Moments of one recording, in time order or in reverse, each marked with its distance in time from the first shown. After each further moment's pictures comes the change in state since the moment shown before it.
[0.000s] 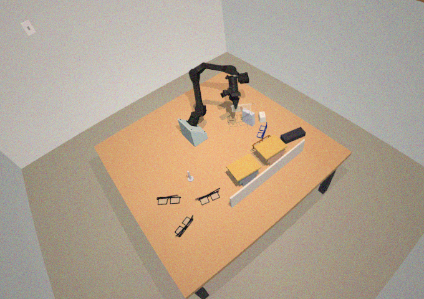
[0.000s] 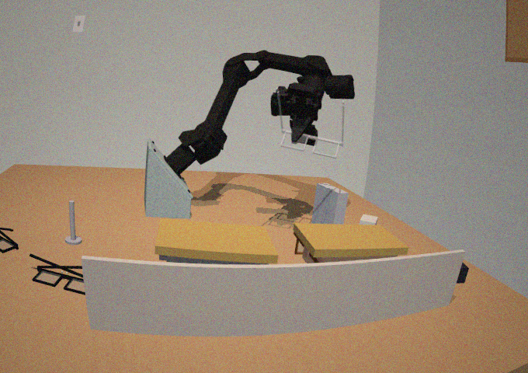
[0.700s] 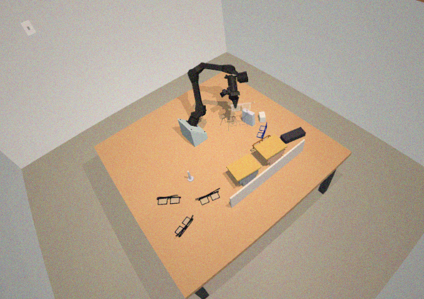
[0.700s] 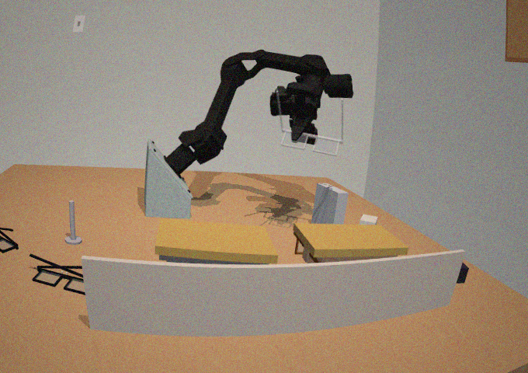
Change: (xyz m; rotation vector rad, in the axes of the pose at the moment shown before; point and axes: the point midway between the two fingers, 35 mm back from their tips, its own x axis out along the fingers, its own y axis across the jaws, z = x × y) arm -0.005 -0.003 0.002 0.015 0.020 0.001
